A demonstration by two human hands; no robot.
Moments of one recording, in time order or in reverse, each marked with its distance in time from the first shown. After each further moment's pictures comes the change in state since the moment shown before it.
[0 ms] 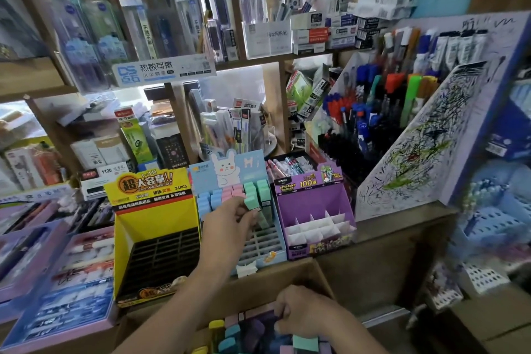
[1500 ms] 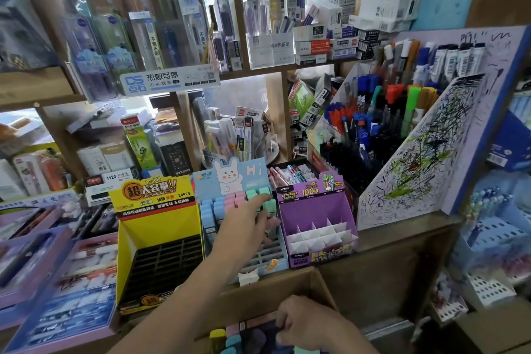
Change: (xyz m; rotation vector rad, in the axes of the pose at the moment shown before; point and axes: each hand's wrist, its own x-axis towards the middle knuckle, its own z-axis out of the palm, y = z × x) left_hand 0.015 0.019 0.007 0.005 -0.282 0.008; right_hand -0.008 -0.007 -0.001 -0.012 0.015 0.031
